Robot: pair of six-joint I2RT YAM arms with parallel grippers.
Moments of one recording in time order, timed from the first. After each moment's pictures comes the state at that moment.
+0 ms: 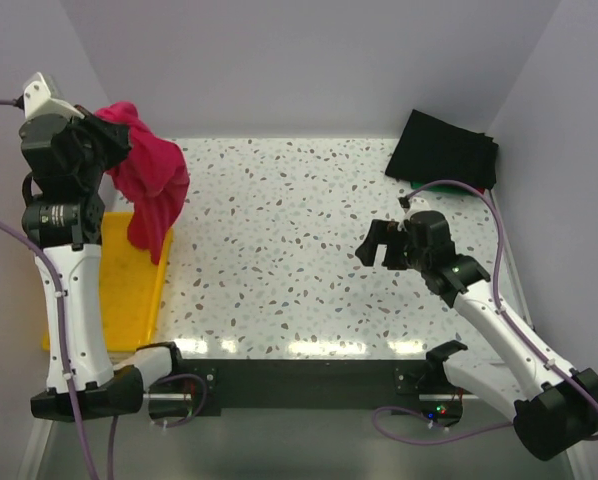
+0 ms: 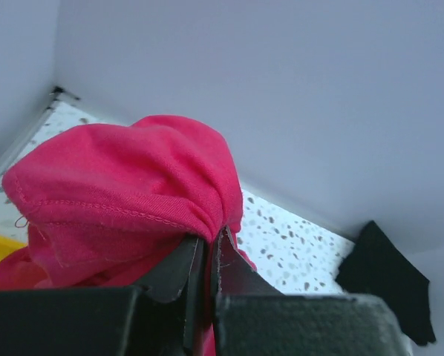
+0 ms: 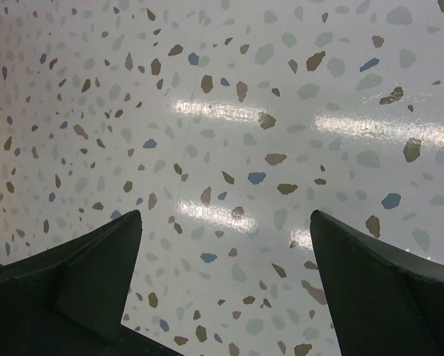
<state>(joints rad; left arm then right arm) 0.17 1.14 1.60 -0.62 0.01 -0.54 0.40 0.94 0.74 -0.44 -0.07 0.47</state>
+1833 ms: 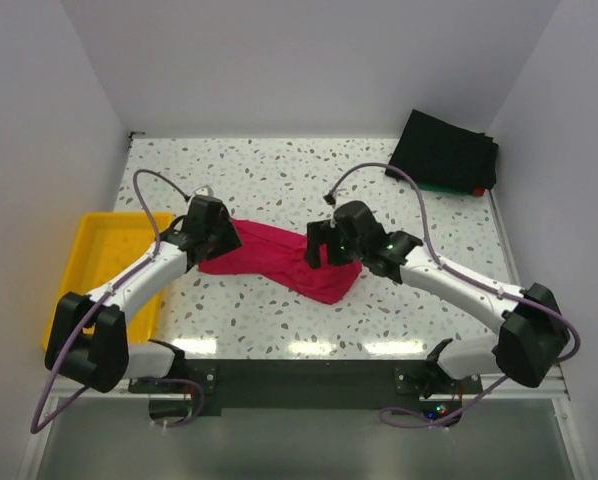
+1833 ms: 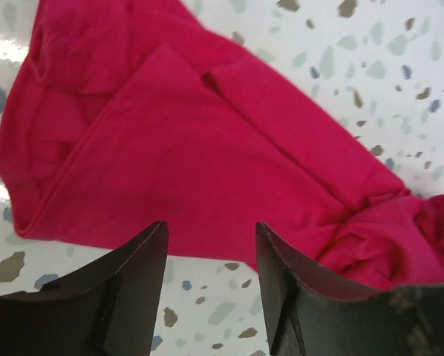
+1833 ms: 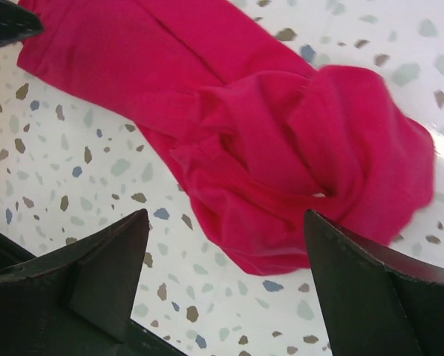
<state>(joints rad) -0.35 1.31 0.83 -0.34 -0.11 -0.71 0.71 1.30 0.94 -0.37 0.04 0.49</state>
